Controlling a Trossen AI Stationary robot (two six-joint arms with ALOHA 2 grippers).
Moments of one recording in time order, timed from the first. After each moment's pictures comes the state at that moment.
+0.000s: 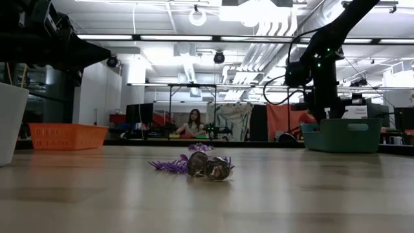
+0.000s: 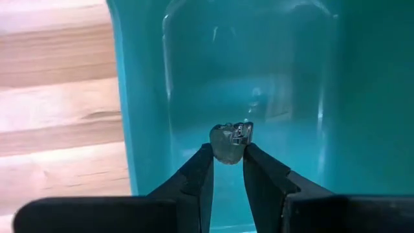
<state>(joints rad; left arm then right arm) 0.03 0.01 0.01 0.06 -0.22 -0.30 -0.91 1.54 0.91 -0.87 0.13 0.76</state>
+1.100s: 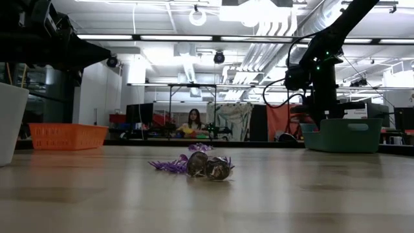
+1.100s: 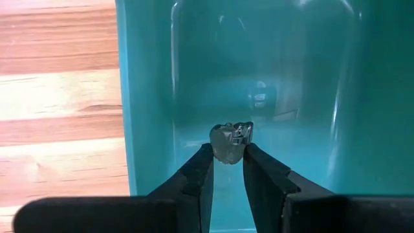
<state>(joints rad) 0.03 0.01 0.01 0.06 -0.22 -0.30 -0.92 1.57 0.91 -0.86 0.10 0.70</state>
